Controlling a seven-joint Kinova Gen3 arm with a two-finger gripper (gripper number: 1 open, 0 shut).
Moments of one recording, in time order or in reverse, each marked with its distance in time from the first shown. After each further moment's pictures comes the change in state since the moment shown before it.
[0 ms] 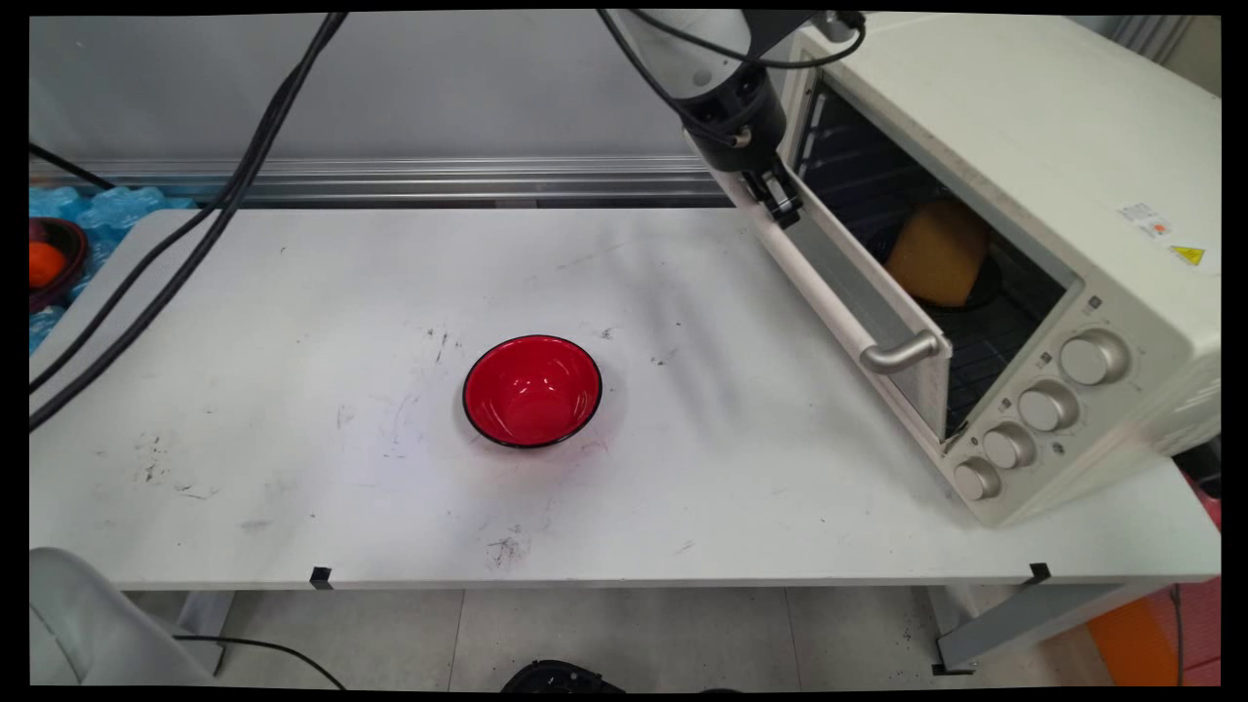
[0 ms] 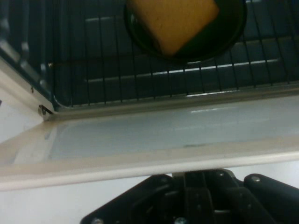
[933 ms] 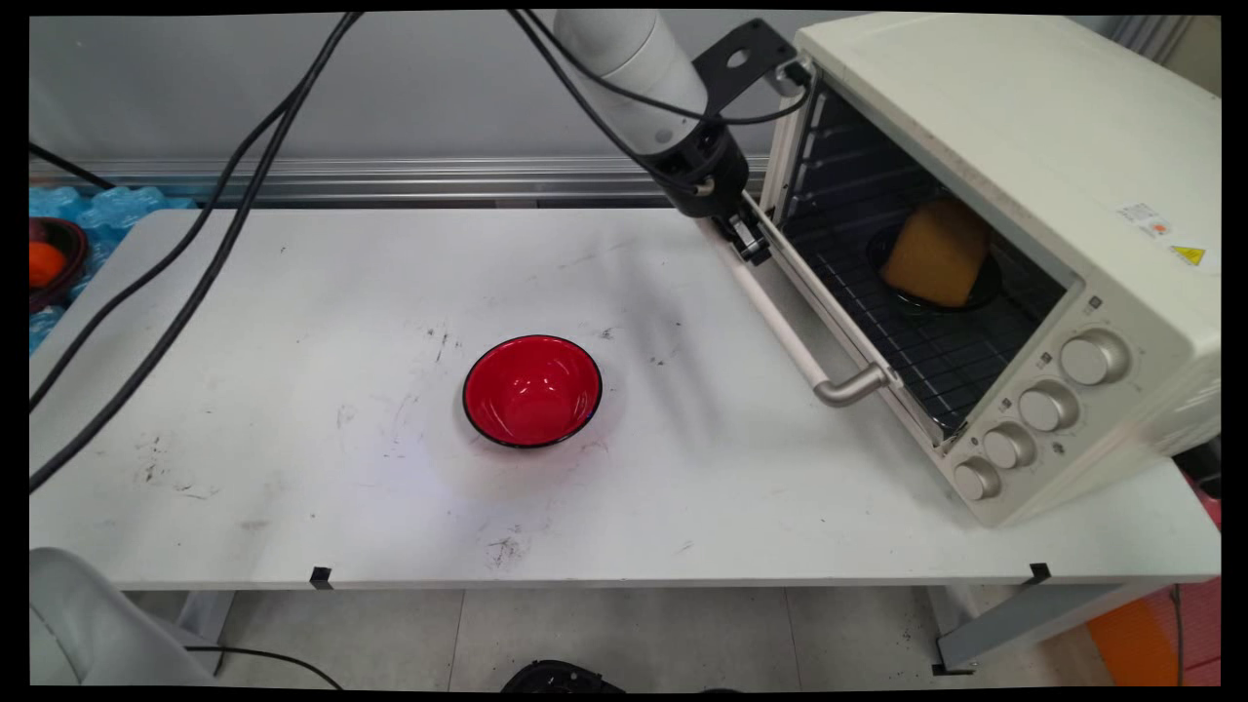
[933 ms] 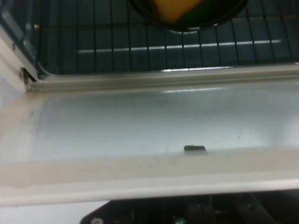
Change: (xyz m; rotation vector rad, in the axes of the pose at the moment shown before) arm -0.048 -0.001 0.022 -0.023 0.017 -0.060
